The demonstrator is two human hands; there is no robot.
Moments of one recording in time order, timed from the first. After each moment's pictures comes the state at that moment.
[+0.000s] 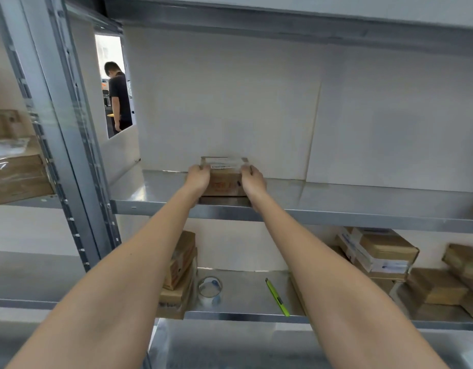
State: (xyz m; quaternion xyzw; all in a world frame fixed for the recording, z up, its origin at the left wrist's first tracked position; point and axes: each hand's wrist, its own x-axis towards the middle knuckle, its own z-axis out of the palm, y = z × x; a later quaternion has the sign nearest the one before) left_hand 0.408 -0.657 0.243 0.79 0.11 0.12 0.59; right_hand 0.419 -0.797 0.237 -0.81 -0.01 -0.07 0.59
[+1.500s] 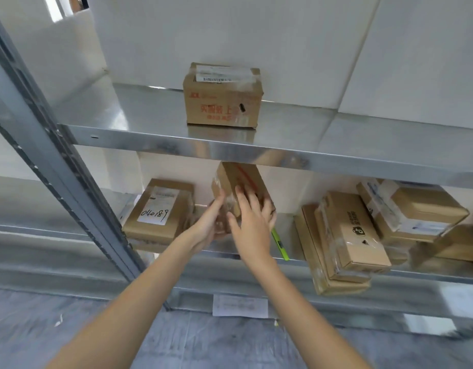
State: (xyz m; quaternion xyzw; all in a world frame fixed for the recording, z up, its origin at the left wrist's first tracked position) left_hand 0.354 -0.705 0.029 0.60 0.14 -0.18 0.77; right_hand 0.341 -0.822 0.032 -0.96 -0.07 -0.10 0.23
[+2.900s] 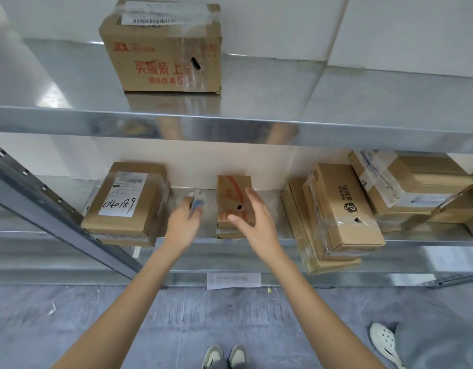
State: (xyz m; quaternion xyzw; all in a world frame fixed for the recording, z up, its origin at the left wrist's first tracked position) left_hand 0.362 -0.713 -0.038 0.88 0.14 0.00 0.46; right_hand 0.359 -0.895 -0.025 -0.87 -0.03 0.04 0.49
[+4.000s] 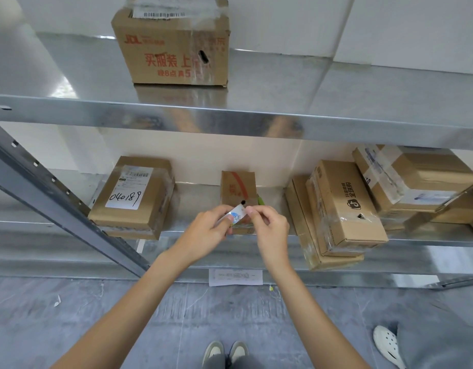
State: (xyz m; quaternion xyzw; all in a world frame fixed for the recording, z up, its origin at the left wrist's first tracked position) left_hand 0.327 -0.736 -0.002 0.86 -0.06 -0.10 0.49; right_hand 0.330 -0.891 -0.012 -0.77 0.05 -0.07 0.63
